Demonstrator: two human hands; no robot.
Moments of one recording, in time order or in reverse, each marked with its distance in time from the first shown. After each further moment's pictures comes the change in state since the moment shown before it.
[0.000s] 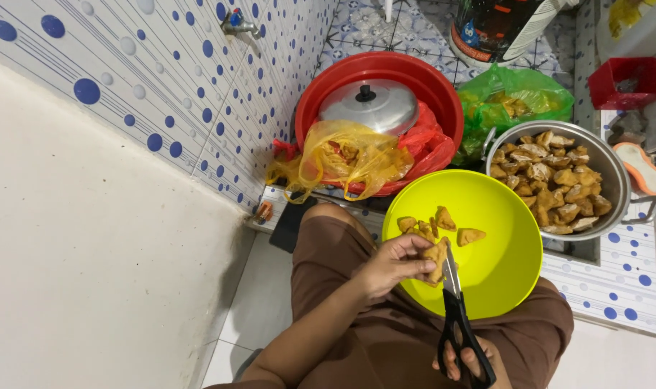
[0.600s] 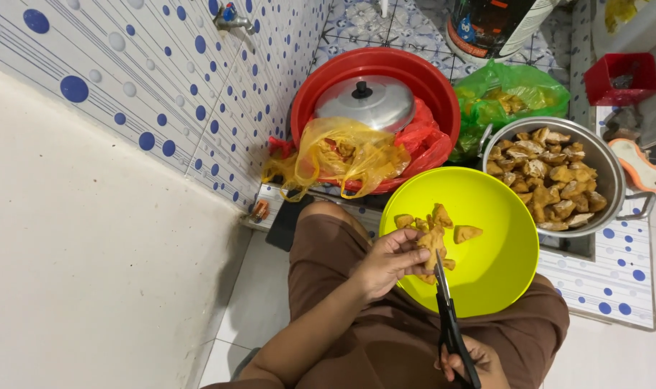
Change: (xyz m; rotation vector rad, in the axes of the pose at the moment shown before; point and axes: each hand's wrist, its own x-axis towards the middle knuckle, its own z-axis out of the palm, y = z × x) left_hand -0.001 0.010 0.011 -0.204 0.082 0.001; right_hand -0.011 0.015 -0.033 -0.300 0.102 0.130
